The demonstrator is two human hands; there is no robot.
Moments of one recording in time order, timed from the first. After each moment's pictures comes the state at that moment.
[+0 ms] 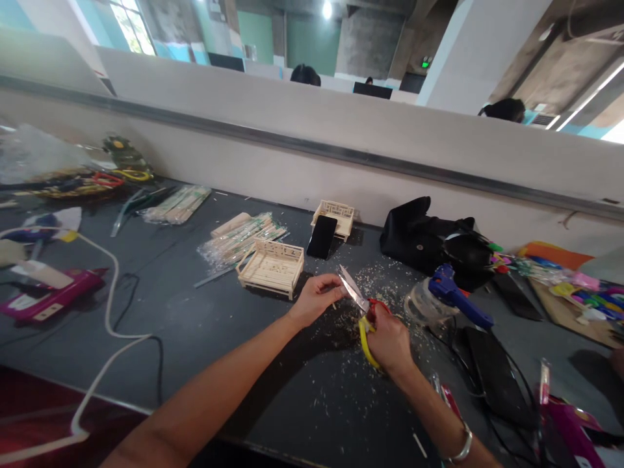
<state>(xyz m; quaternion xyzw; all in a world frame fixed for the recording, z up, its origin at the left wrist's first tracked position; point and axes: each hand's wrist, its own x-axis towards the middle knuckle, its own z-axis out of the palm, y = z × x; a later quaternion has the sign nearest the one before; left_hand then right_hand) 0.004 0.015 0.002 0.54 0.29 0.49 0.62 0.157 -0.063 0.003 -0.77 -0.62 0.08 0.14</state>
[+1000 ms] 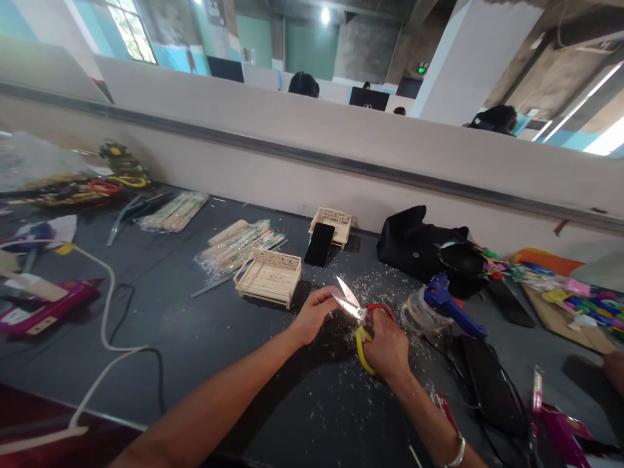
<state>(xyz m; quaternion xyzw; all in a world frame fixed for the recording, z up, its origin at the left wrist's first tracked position) 0.011 0.009 0.000 0.42 0.25 0.47 0.74 0.160 -0.061 0.001 -0.75 -0.64 0.01 0.15</state>
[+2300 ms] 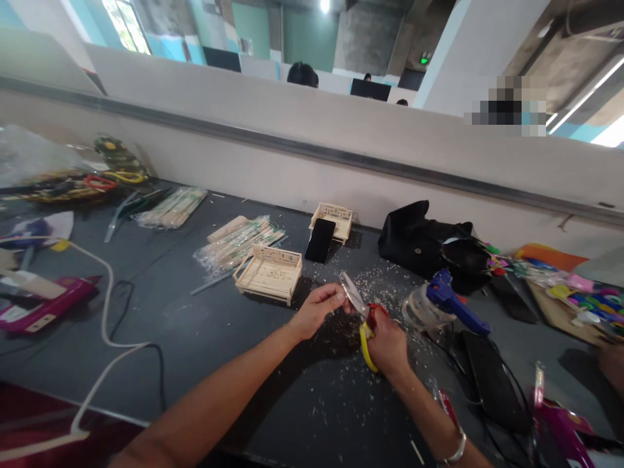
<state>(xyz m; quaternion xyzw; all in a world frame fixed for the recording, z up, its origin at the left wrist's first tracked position) 0.005 0.009 0.002 0.50 0.21 0.44 0.71 0.166 -0.062 -0.015 -0.75 -0.63 0.05 0.19</state>
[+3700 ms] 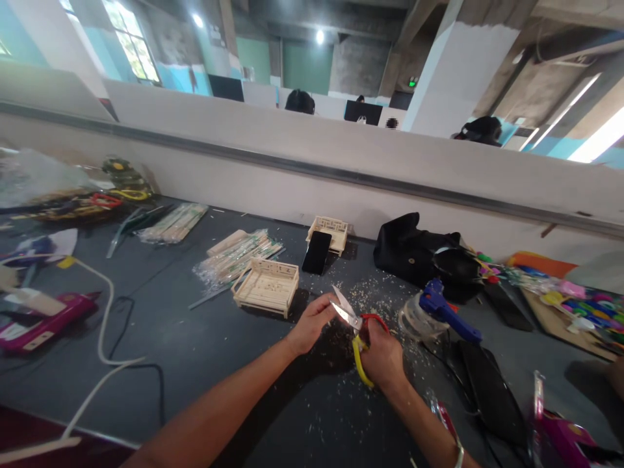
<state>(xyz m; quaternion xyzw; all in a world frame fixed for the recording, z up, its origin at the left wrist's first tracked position) 0.007 0.008 -0.007 0.50 0.21 0.47 0.70 0.162 -0.061 -0.012 -0.73 -0.66 0.00 0.18</state>
